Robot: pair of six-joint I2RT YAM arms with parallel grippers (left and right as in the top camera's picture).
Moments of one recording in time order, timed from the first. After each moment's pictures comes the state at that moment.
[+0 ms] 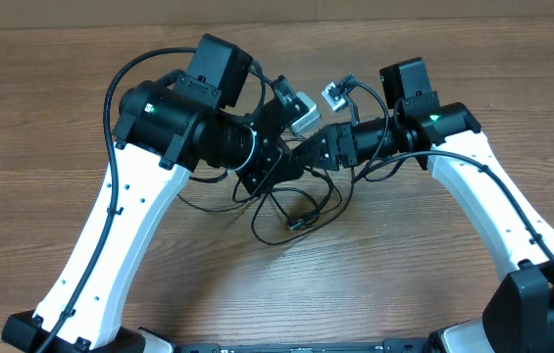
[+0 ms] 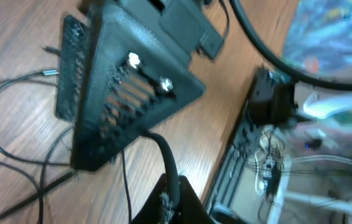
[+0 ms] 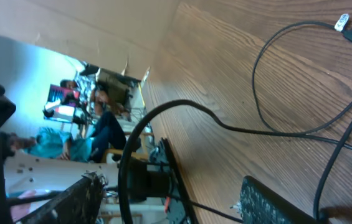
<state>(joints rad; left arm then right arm) -0.46 1.61 1.86 -1.45 0.66 0.34 0.28 1.65 1.35 -0.77 -1.17 0.05</state>
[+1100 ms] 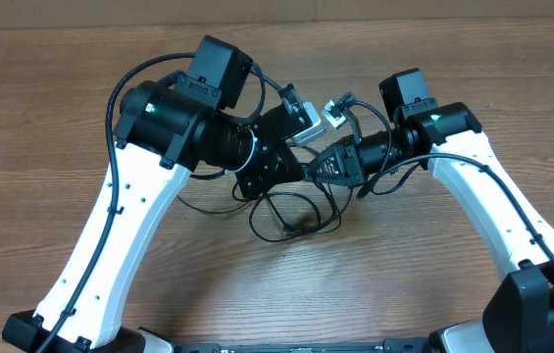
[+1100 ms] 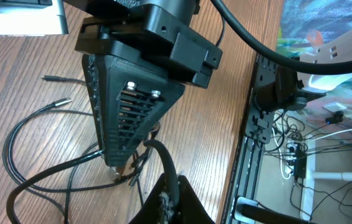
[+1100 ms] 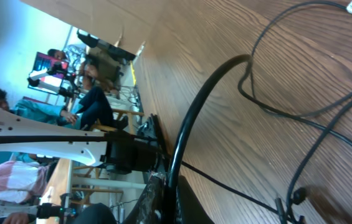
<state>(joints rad) -0.46 1.61 1.86 -1.43 0.68 0.53 0.28 1.65 1.35 -0.98 -1.16 -0.24</state>
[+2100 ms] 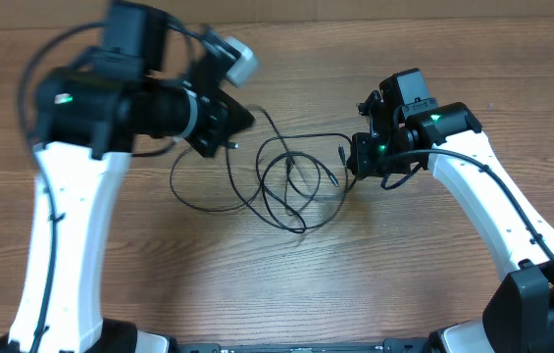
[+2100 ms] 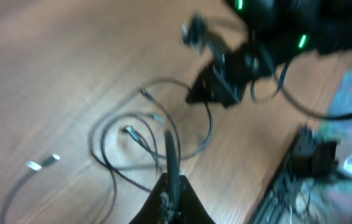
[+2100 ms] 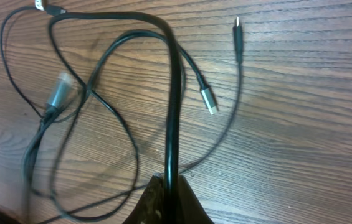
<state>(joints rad) -0.21 1.60 2.05 -1.44 0.64 0.30 0.28 1.65 1.35 -0.98 -0.33 0.25</state>
